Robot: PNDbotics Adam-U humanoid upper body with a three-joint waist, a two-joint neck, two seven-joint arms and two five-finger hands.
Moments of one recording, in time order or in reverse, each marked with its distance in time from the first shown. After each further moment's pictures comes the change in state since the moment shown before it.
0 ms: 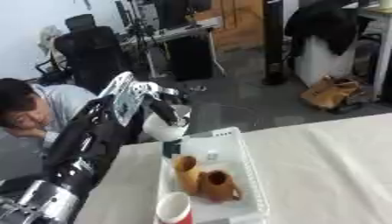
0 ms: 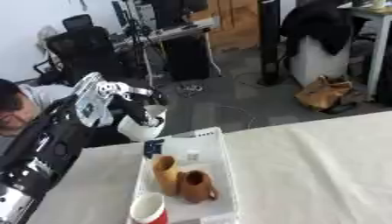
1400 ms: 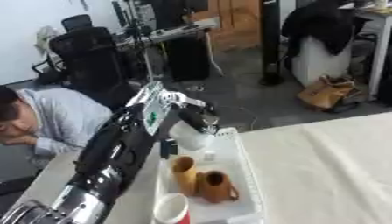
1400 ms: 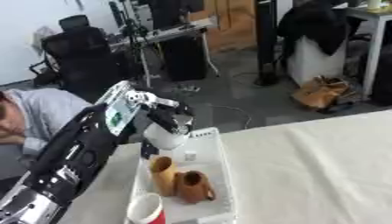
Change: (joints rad) left arm 0.000 -0.069 -0.011 0.006 -0.026 -0.021 -0.012; right arm -0.006 0.000 0.001 0.000 -0.012 -0.001 0.009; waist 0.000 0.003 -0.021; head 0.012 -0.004
